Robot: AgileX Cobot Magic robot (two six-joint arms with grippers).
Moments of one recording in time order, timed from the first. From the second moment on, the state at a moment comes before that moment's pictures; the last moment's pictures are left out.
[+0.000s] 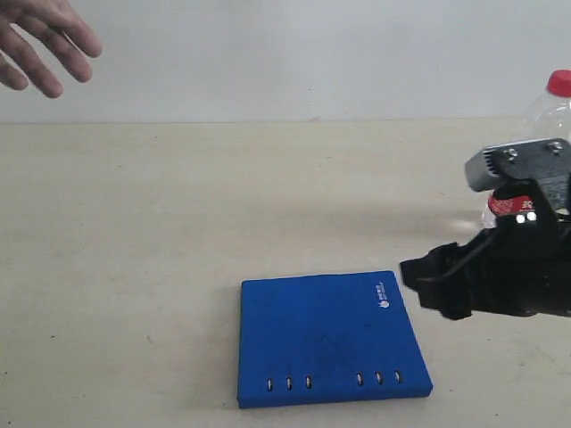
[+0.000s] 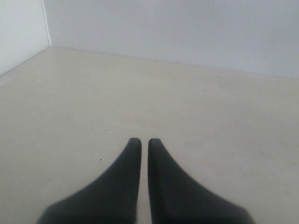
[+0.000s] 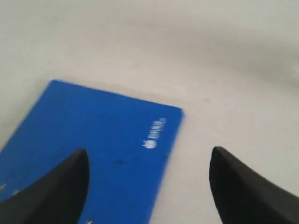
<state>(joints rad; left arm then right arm) -0.01 0.00 0.00 0.20 0.31 -0.24 0.27 1.18 -0.43 -1.75 -0.13 1.88</state>
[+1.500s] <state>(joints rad) -0.03 0.51 0.00 -1.61 0.42 1.19 0.26 1.46 -0.41 -1.74 -0.28 2.04</state>
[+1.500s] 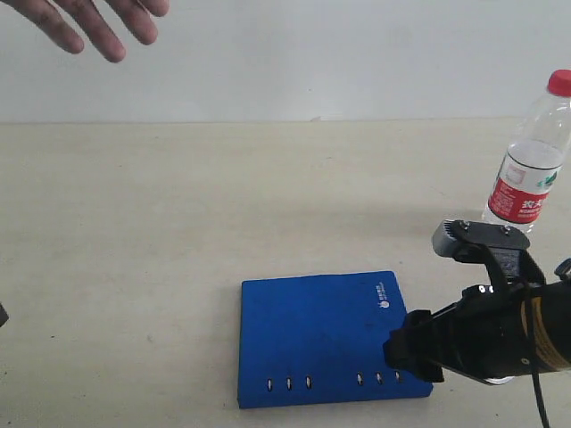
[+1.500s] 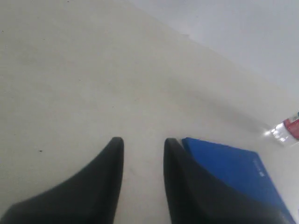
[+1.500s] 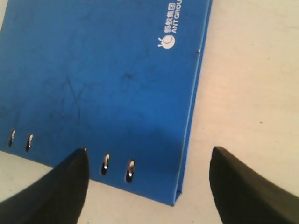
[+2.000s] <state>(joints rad) -0.03 1.07 -0.06 -1.73 0.61 1.65 0.26 1.46 -0.41 -1.74 -0.27 2.04</state>
